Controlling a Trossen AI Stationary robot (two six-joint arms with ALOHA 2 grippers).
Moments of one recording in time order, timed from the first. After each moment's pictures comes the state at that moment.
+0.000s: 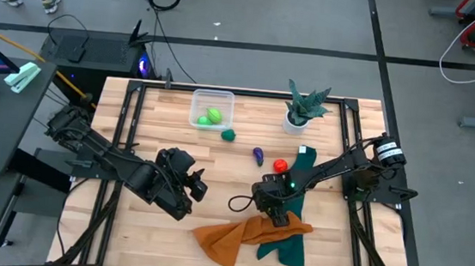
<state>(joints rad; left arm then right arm) -0.52 1.53 1.35 -1.07 -0.87 -1.38 0.26 1.77 1.03 -0.54 -0.14 0.03</state>
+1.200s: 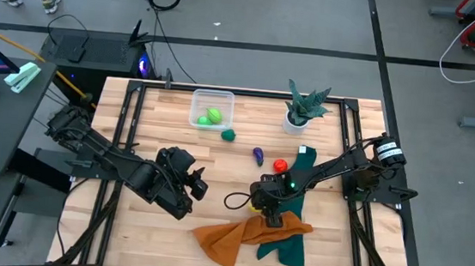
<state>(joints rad) -0.52 1.53 1.35 -1.07 -0.89 -1.37 0.26 1.77 1.03 -0.45 -0.14 0.16</state>
